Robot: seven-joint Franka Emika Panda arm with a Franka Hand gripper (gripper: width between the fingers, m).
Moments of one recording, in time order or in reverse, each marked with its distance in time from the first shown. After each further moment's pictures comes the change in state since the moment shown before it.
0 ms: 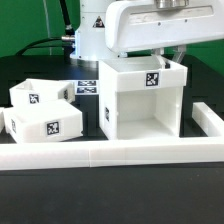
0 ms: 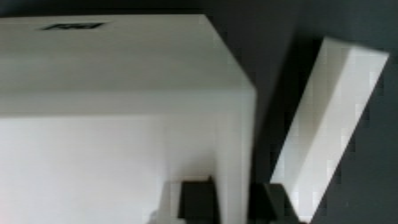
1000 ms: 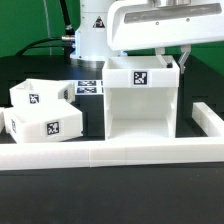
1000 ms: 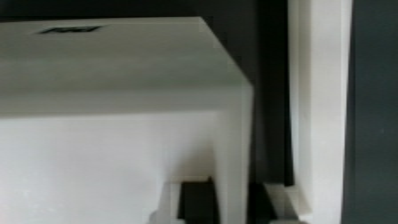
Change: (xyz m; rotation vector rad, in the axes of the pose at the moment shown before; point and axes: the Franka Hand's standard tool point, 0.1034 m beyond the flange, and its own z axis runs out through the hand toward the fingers) arm 0.011 0.000 -0.002 0.016 0.013 0.436
